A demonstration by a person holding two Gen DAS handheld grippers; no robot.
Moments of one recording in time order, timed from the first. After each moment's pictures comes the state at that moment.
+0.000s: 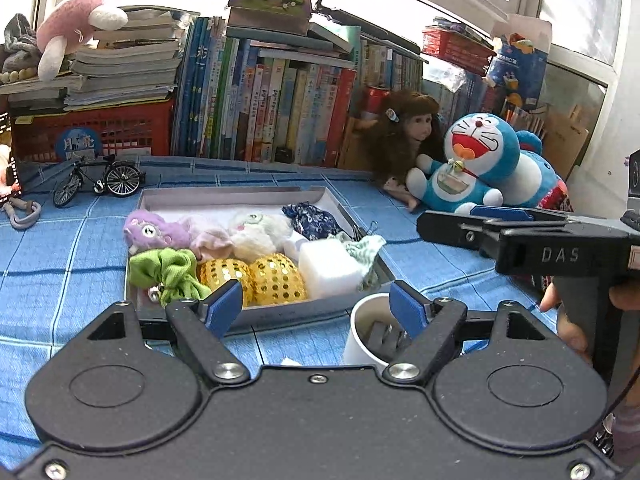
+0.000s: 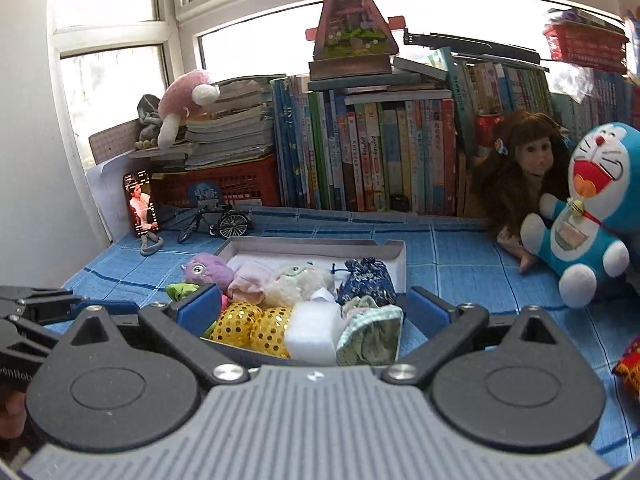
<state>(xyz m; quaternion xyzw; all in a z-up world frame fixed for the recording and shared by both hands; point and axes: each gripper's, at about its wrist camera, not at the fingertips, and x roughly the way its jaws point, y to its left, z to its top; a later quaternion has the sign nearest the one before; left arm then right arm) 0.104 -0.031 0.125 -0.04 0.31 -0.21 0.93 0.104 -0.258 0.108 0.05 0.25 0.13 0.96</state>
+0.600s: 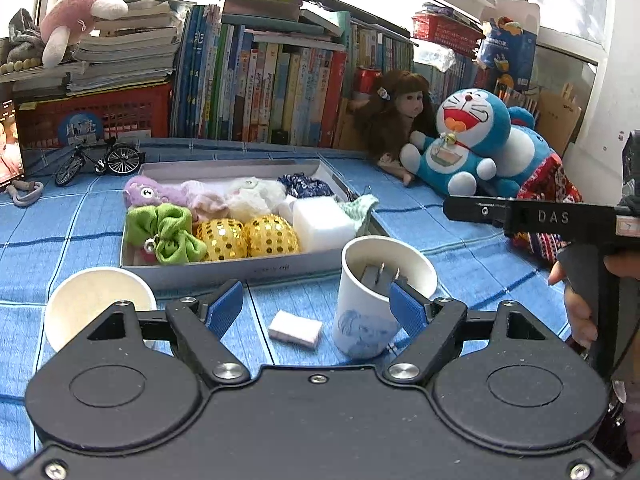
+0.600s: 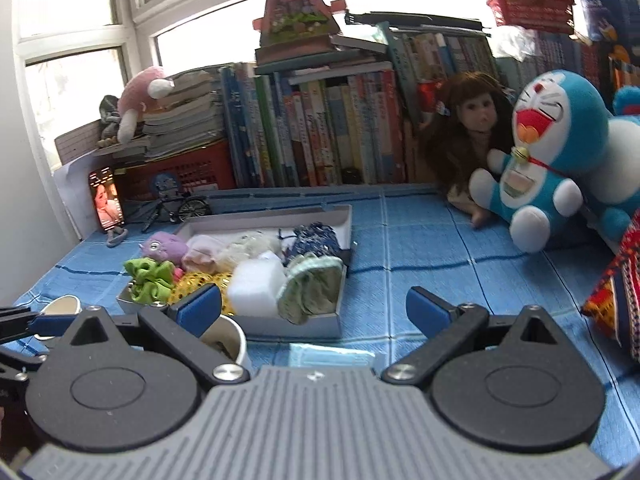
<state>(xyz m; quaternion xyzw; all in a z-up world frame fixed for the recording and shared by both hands) 0.067 -0.031 0.091 -0.02 0.30 -0.21 0.93 0.080 -0.298 0.071 0.08 0.27 0.07 0.96</state>
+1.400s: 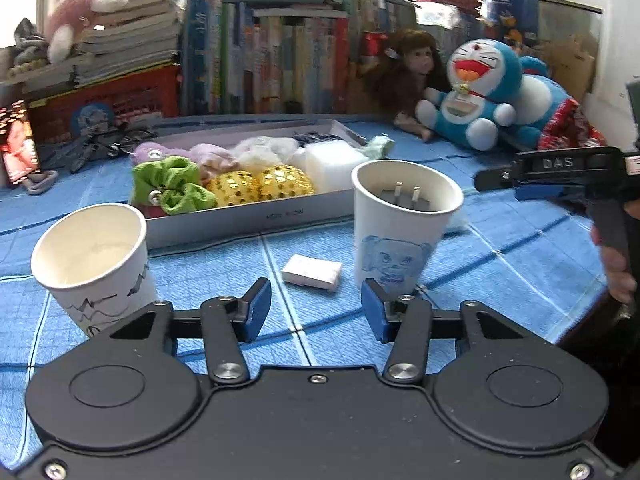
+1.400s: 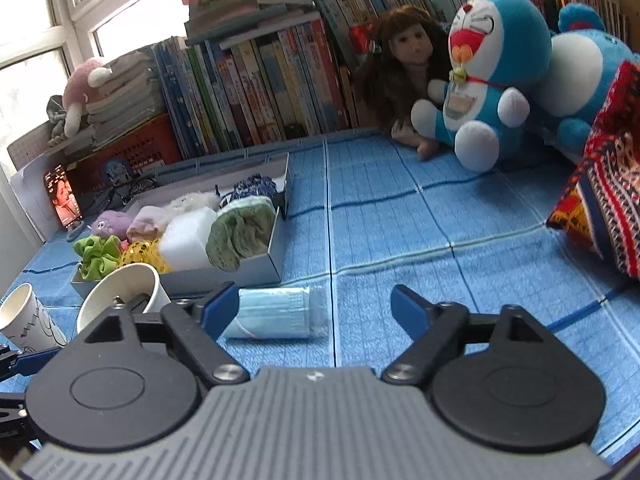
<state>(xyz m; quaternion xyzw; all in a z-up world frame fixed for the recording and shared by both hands) 0.048 -0.046 0.037 0.03 0.31 -0.17 0.94 0.079 -0.329 0.024 0.14 0.32 0.02 0.94</state>
